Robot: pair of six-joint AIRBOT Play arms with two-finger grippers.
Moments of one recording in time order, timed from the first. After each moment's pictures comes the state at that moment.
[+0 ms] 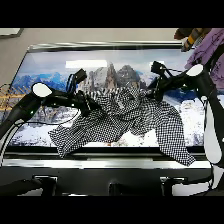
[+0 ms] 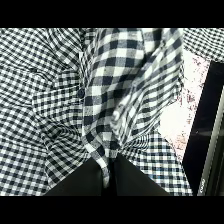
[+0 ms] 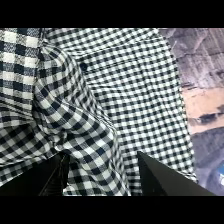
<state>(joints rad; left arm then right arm) -0.33 -1.37 1.22 0.65 -1.06 -0.47 -0.06 -1.63 1.55 -0.86 1.26 0.04</state>
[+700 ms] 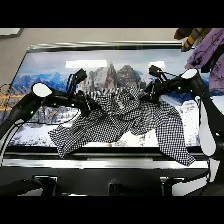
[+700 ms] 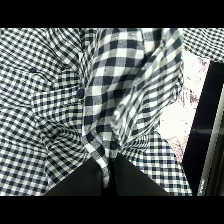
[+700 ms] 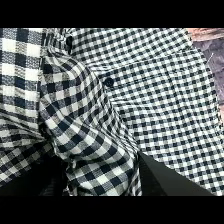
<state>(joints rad) -0.33 -1.37 1.22 0.65 -1.06 -0.47 -0.06 -1.71 1.55 -0.76 1.31 0.01</state>
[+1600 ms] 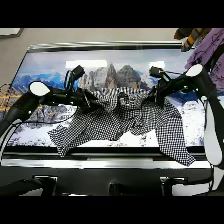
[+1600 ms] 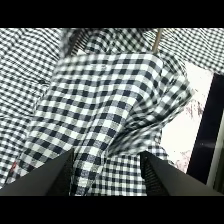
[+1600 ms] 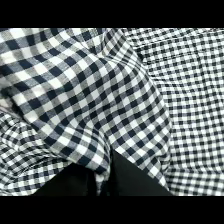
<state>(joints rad) -0.33 -1.36 1.24 0.64 -1.04 -0.50 -0.06 -1.61 1.55 -0.89 1.42 0.10</state>
